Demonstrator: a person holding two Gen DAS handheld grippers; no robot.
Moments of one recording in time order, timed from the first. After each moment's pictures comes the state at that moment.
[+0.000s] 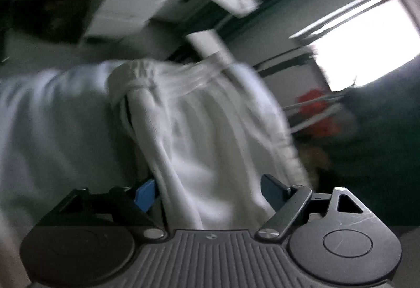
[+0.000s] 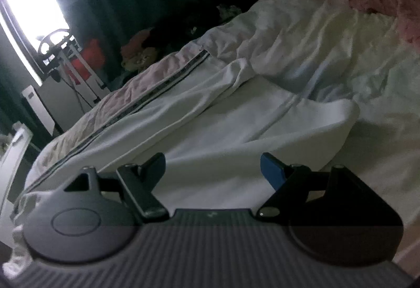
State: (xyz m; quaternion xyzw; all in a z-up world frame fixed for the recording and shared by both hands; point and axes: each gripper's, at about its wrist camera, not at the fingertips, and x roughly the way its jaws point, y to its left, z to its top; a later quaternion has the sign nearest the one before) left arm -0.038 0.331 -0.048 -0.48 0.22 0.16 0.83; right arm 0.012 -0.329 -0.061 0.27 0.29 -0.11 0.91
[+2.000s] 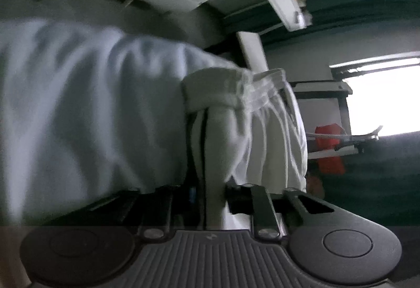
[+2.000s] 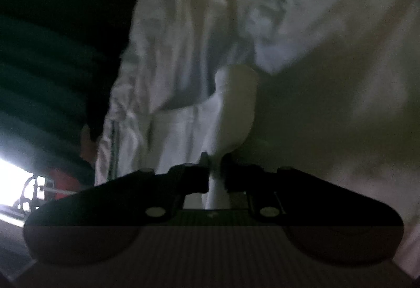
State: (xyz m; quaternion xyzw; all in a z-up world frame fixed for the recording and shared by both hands) left arm -0.060 0.389 -0.117 -0.60 0.23 0.21 0.74; right arm 0.012 -0.433 -0.145 0.56 0.20 -0.25 0.76
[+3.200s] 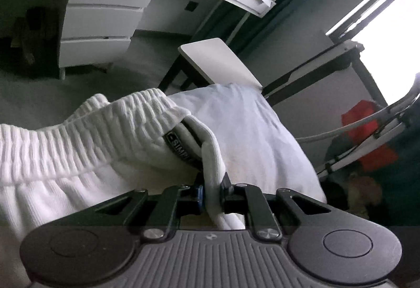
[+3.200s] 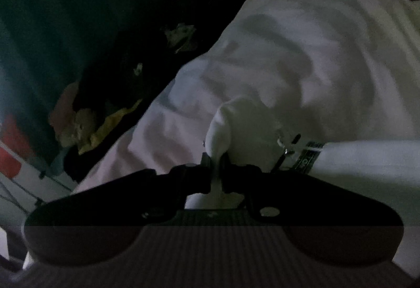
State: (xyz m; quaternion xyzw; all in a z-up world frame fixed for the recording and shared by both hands) left arm 0.353 0.375 -0.058 -0.41 0.27 0.28 0.82; right arm 0.417 -0.375 -0.124 0.34 0.25 -0.26 0.87
